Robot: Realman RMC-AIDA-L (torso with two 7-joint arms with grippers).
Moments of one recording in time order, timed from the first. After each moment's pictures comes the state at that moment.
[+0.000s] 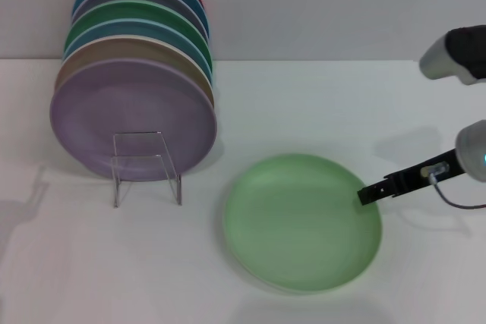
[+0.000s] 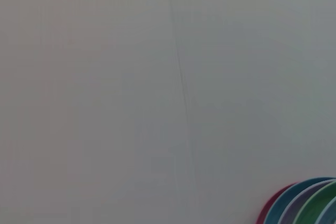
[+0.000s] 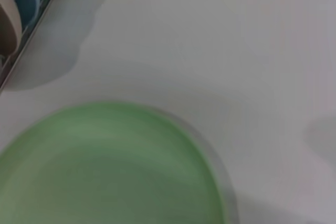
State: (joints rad) left arm -0.21 -2.07 -1.29 -0.16 2.77 1.50 -0.08; right arm 0.49 2.08 1.80 1.33 -2.60 1.38 -0.31
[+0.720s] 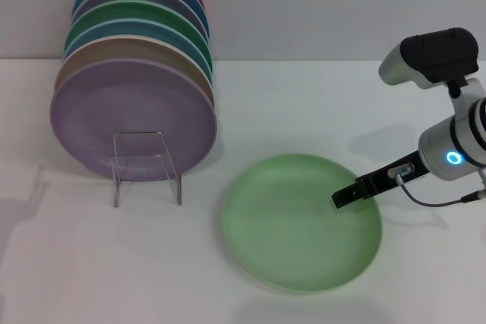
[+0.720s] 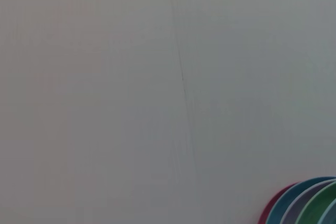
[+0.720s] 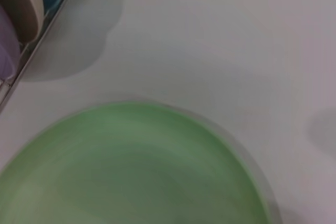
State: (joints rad) left arm -0.21 -2.07 -1.30 -0.16 2.77 1.50 -0.07; right arm 0.60 2.07 1.76 1.14 -2.57 1.29 -0.33
